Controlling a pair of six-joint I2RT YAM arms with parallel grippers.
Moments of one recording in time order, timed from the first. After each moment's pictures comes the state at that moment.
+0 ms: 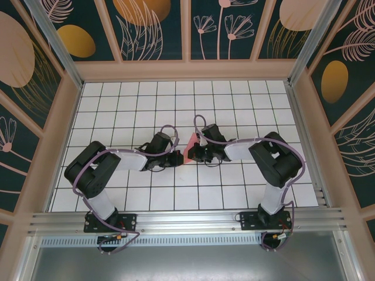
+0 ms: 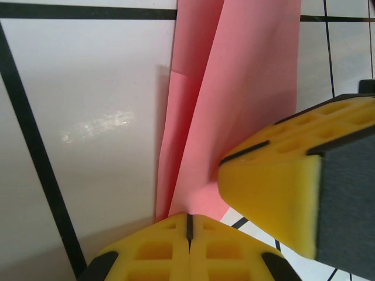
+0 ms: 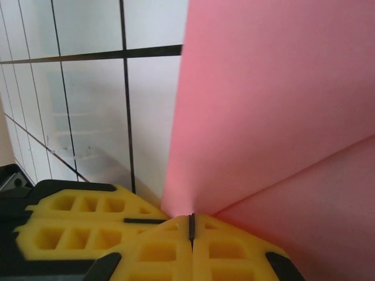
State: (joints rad) left arm -0.66 1.73 0.68 0.18 0.38 -0.69; right arm 0.66 1.81 0.82 0.10 -0.51 0.82
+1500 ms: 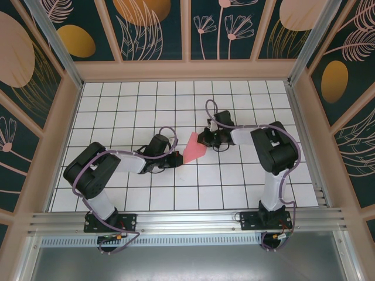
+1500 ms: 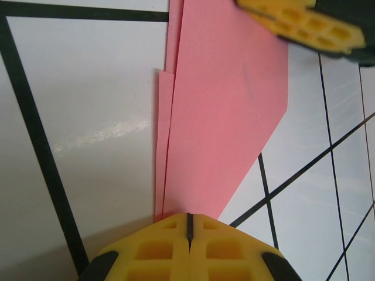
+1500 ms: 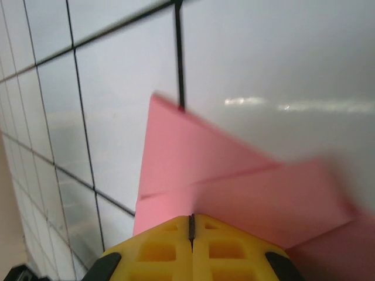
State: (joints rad) left arm -0.66 1.71 0.63 0.26 0.38 -0.71; right arm 0.43 1.95 1.01 0.00 -0.54 0.69
